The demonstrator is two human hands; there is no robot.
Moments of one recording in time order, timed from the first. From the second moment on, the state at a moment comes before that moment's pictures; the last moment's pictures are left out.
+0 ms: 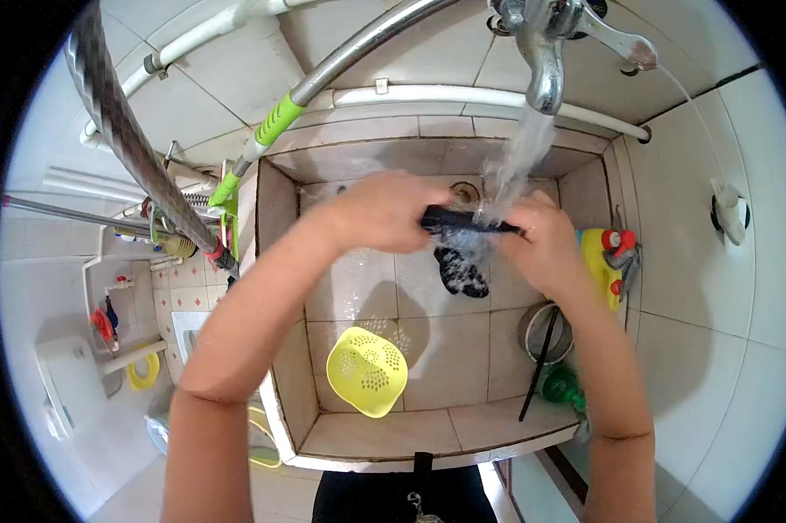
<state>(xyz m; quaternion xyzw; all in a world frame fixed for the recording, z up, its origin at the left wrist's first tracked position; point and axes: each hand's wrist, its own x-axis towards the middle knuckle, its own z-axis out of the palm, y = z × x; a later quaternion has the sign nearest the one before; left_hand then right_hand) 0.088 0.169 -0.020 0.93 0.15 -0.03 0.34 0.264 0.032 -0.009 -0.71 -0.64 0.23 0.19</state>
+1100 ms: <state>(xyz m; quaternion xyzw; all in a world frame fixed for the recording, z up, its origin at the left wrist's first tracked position) 0.043 0.163 0.137 0.91 0.30 0.17 0.24 0.281 0.028 0.154 -0.55 -0.45 0.17 0.68</state>
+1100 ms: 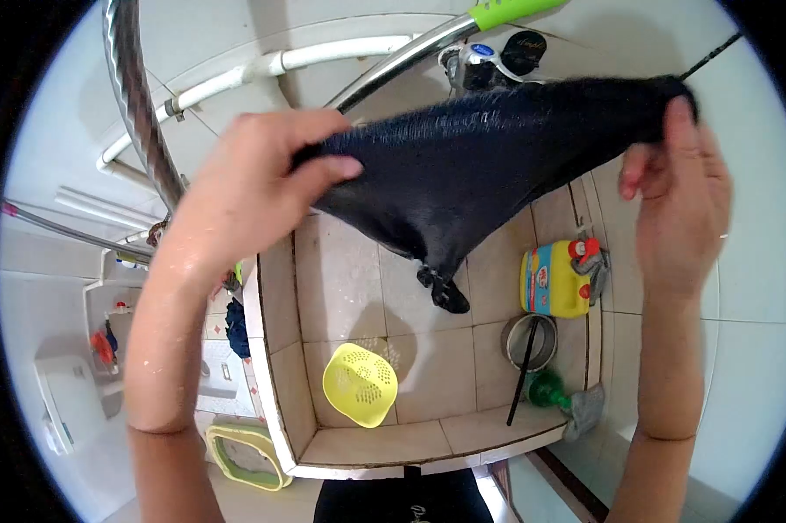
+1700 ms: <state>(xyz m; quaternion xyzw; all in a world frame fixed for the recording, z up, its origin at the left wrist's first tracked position) 0.076 0.107 -0.041 0.80 0.33 0.23 0.45 0.248 0.011 -0.055 -0.68 -0.44 0.48 0.33</state>
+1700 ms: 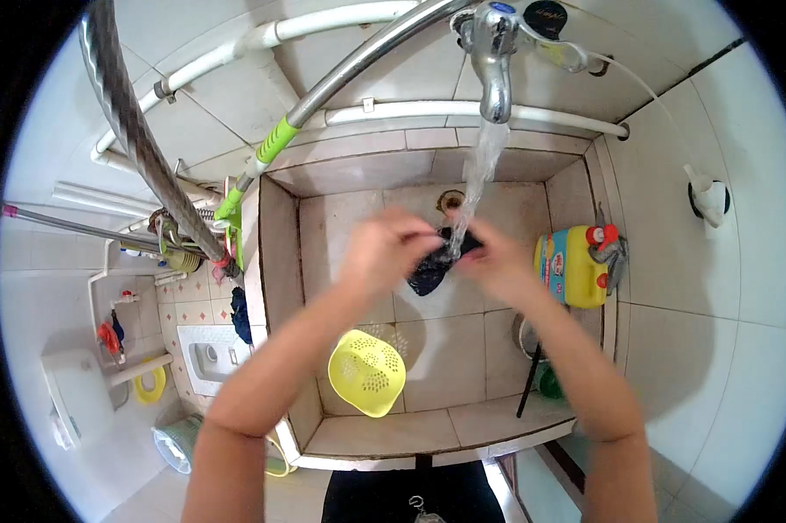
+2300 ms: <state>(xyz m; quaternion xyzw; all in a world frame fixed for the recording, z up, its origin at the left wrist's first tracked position) 0.126 0.086 -0.163 0.47 0.47 0.13 0.73 0.311 -0.057 0.104 -0.41 -0.40 0.38 0.73</state>
